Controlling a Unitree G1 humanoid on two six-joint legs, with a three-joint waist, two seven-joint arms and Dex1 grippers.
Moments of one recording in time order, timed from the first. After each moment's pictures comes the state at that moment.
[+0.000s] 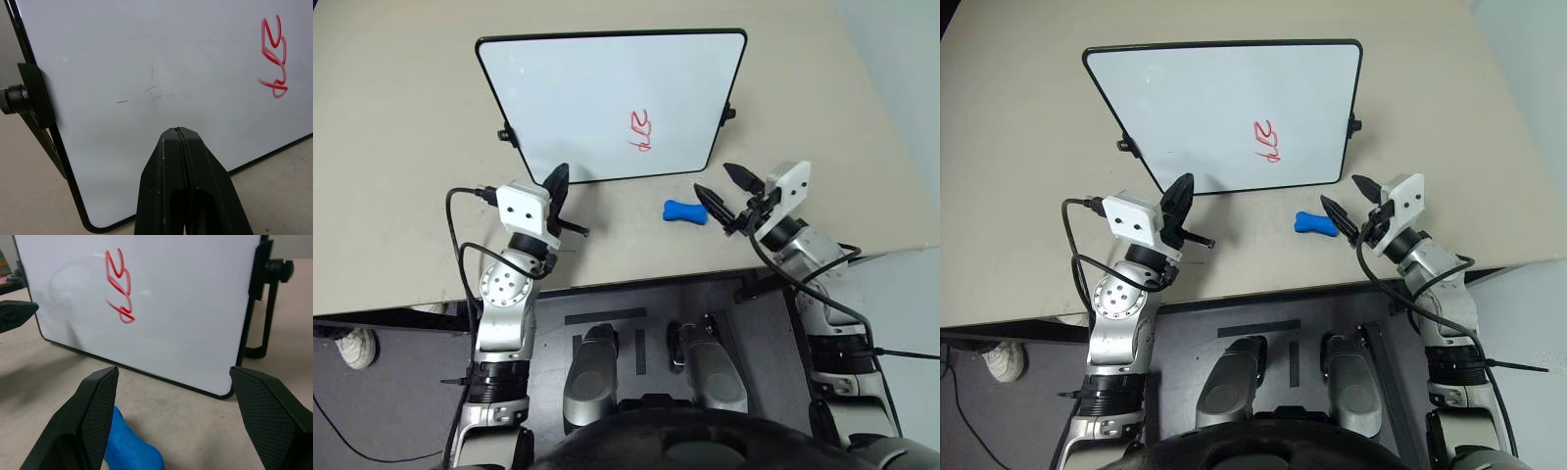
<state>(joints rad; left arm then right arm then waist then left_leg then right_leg) -0.03 0.22 0.07 -0.13 -0.09 -0.10 -0.29 -0.16 -0.32 0.00 -0.13 0.38 0.22 0.62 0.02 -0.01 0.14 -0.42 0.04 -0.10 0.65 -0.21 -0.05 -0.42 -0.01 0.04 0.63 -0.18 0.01</state>
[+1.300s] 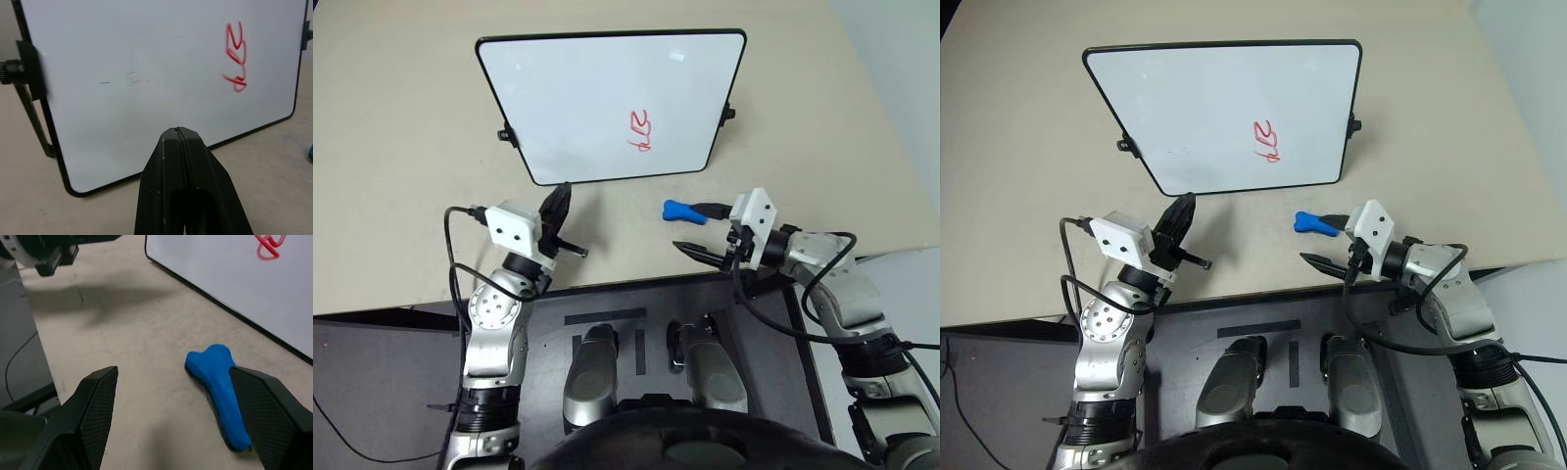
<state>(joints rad) 0.08 0.25 0.07 -0.24 -0.20 -0.08 -0.37 -0.18 -0.54 0.18 -0.20 0.31 0.29 0.88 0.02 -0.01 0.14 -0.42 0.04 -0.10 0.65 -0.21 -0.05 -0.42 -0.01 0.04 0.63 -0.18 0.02</state>
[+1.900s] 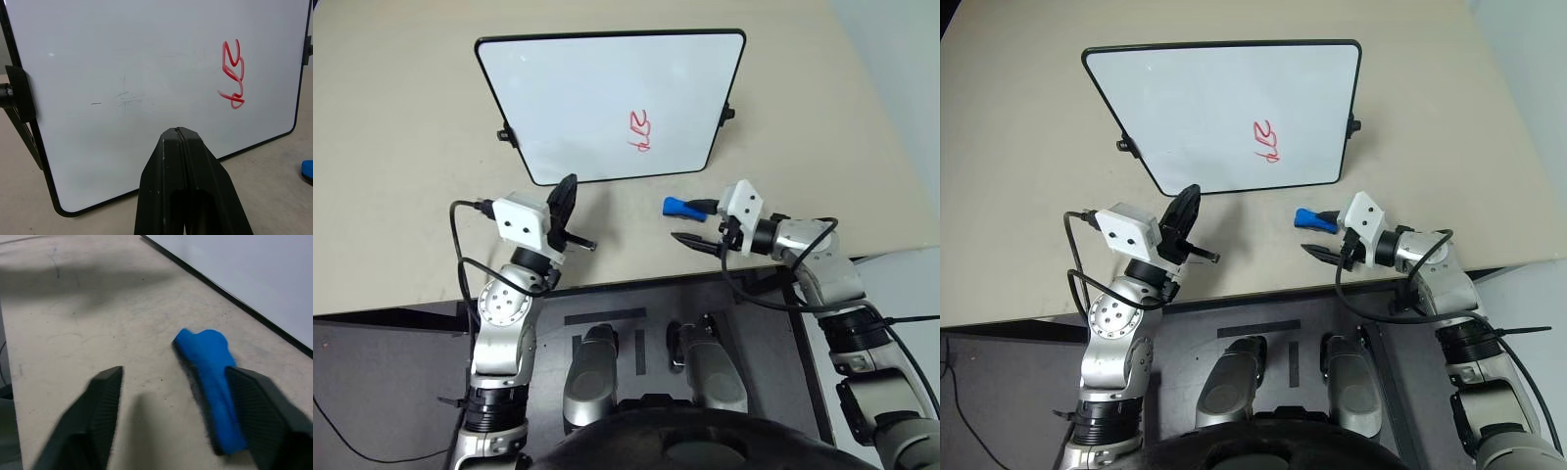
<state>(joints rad) 0.08 0.21 0.03 -0.32 -0.17 0.01 -0.29 -0.30 -0.50 0.22 0.01 0.22 0.21 0.92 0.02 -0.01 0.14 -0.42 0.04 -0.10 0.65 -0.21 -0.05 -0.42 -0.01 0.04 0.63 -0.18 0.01</state>
